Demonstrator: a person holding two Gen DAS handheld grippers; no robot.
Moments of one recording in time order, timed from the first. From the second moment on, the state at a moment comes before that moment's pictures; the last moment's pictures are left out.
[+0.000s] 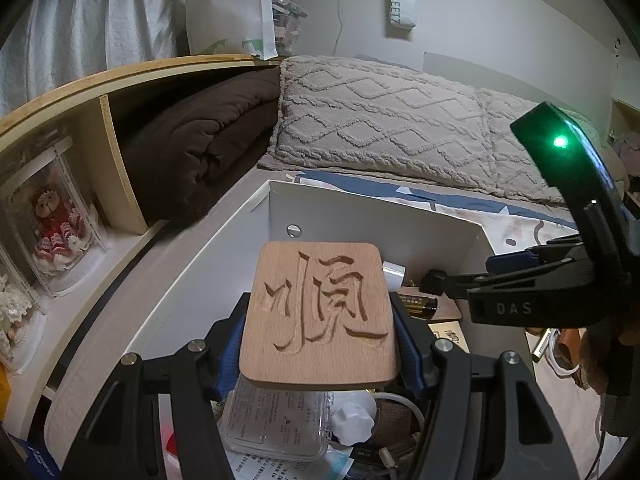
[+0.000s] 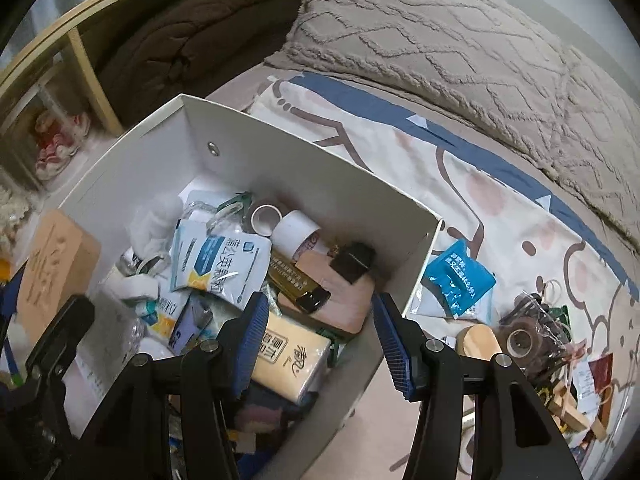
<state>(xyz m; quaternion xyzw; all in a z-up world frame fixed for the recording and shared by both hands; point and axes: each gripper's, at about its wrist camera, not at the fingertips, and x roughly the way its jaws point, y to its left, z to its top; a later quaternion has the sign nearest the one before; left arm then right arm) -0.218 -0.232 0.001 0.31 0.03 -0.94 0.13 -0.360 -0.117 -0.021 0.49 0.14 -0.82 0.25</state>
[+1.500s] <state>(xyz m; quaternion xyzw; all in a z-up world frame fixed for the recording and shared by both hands) -0.220 -0.207 0.005 0.33 0.02 -0.94 0.11 -0.257 -0.066 0.001 0.40 0.15 -0.85 0.31</state>
